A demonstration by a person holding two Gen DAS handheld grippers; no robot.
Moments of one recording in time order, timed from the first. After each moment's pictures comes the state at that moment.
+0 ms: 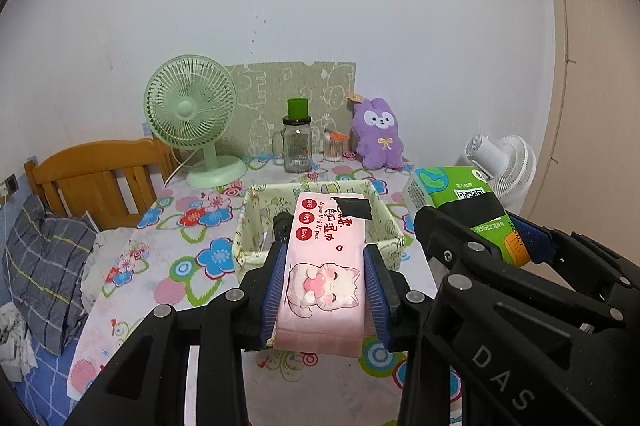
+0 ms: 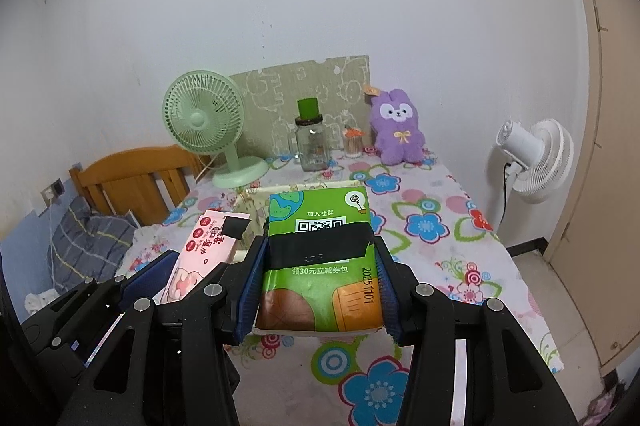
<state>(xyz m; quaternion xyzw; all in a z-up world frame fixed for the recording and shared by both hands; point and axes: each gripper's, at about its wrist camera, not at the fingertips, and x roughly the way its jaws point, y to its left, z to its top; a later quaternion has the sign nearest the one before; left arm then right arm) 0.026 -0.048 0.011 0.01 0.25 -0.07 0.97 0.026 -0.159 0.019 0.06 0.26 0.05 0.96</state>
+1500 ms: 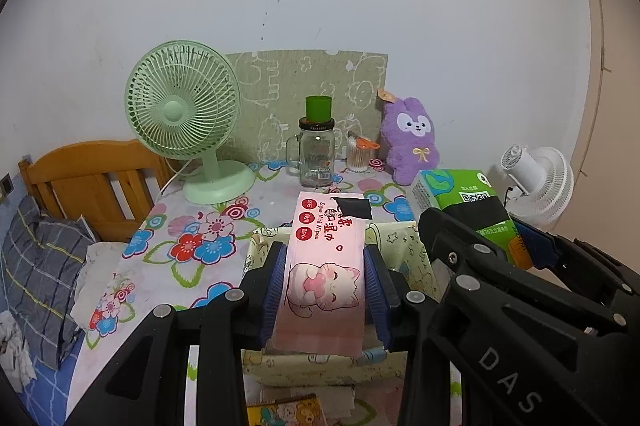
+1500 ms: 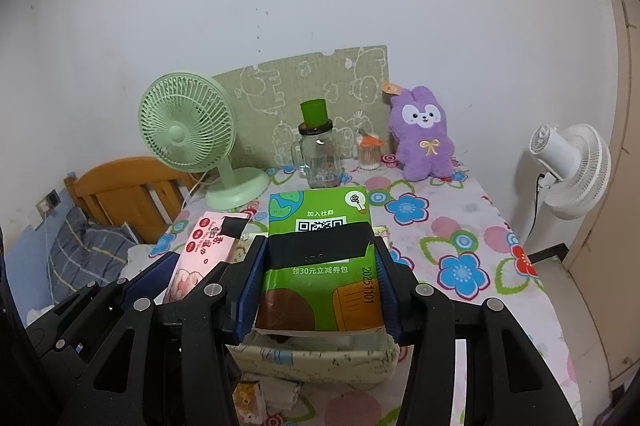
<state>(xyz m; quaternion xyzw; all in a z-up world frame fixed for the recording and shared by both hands) 0.151 -0.038 0.008 0.00 0.28 -0.05 0.96 0.161 -0.151 0.010 0.07 0.29 0.07 0.95</state>
